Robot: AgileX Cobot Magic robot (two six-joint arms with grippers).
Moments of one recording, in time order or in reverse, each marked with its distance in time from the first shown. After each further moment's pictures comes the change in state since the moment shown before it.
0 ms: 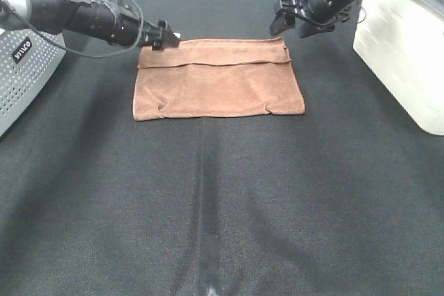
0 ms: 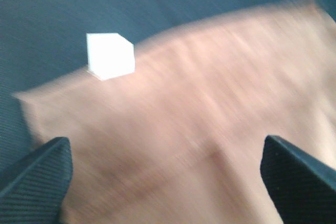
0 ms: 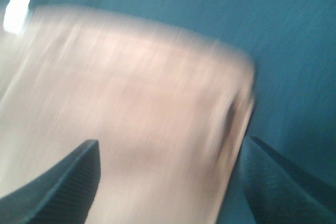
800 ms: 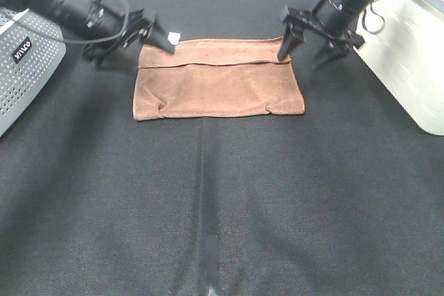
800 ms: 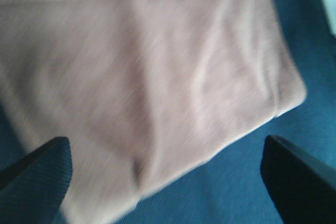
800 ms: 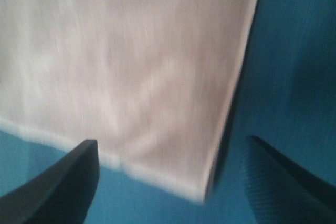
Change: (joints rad) left arm 0.047 -0.223 0.263 0.072 0.314 -0.487; right arm 0.000 -0.116 0.195 -0.049 0.279 0.241
